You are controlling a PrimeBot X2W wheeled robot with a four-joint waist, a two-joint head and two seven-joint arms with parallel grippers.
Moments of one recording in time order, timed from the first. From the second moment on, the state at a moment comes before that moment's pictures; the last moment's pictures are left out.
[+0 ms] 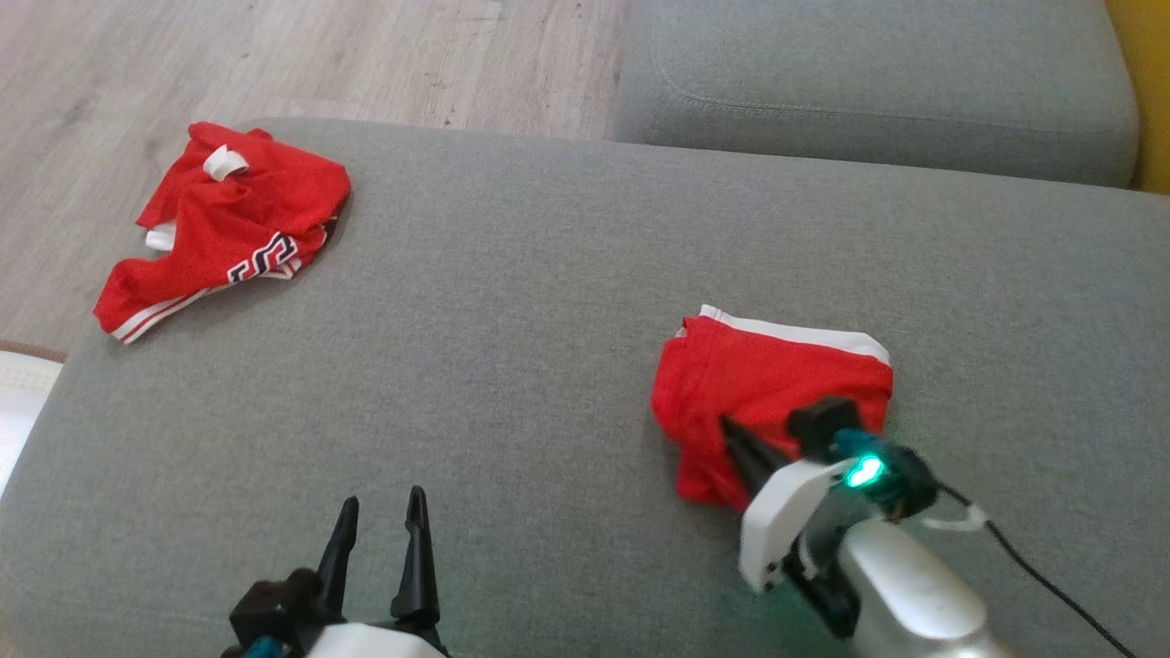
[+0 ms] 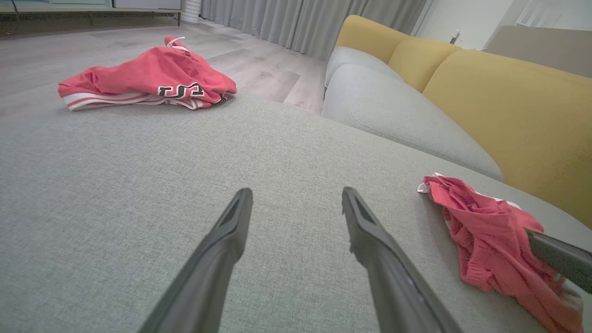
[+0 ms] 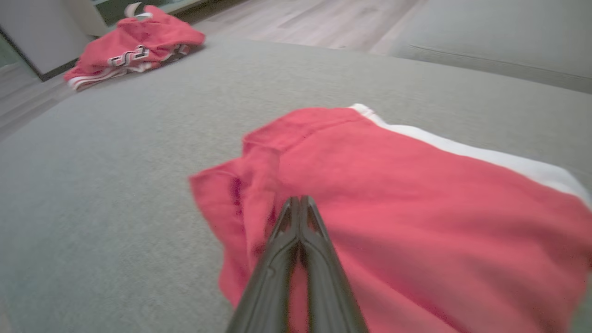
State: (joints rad) left arm 0.02 0.30 -0.62 0.10 -0.76 0.31 -0.25; right arm -0.38 -0.06 0.48 0.80 0.29 0.13 -0.05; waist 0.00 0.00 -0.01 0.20
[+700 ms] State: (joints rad) left arm 0.02 0.31 -0.58 0.11 -0.75 0.31 -0.25; right arm -0.38 -0.06 0.68 0.72 0.43 0.13 -0.16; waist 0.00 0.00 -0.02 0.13
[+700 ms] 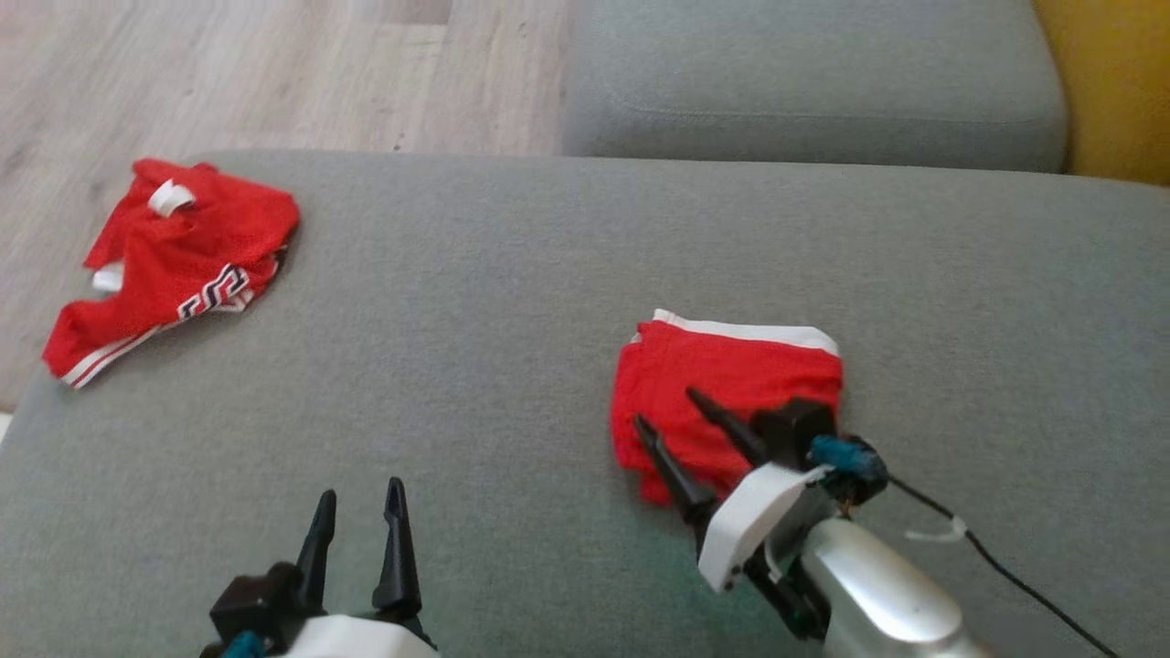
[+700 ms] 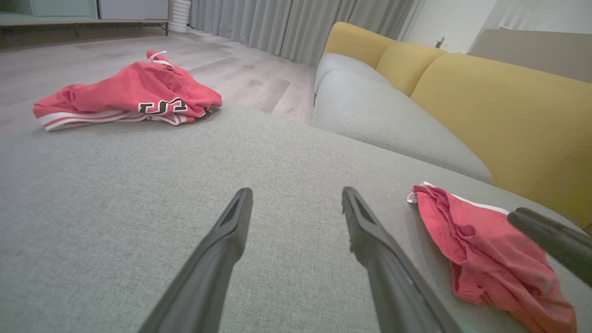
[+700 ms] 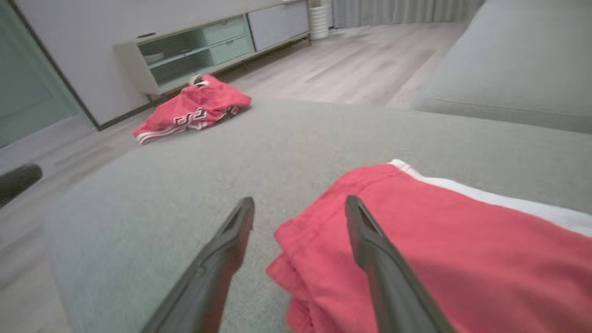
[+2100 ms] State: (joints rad) left arm 0.07 0.28 -0.54 0.20 -0.64 0.26 -0.25; right arm 0.07 -0.05 0.10 0.26 0.20 0.13 -0.12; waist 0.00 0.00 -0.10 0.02
